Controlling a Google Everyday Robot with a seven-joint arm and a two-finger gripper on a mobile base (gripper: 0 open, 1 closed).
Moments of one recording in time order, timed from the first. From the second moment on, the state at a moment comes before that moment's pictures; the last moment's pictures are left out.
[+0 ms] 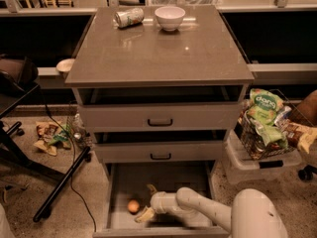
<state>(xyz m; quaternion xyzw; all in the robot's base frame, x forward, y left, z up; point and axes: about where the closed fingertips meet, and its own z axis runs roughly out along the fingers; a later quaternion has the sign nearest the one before) 0.548 0.080 0.163 -0.47 0.71 0.34 0.39</state>
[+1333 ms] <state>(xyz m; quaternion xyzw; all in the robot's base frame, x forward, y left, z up) 0.536 0.120 0.141 -0.49 0.71 0.34 0.38</state>
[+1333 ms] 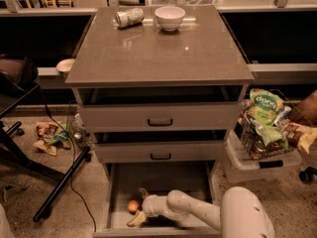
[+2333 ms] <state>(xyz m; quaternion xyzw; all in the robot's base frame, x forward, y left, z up) 0.534 0.128 0.126 -0.49 0.71 0.35 0.37</state>
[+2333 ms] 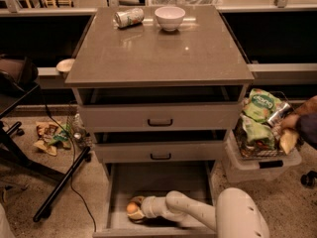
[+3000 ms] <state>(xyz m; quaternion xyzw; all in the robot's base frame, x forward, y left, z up) 0.530 0.105 0.154 -0.49 0.70 0.34 0.39</state>
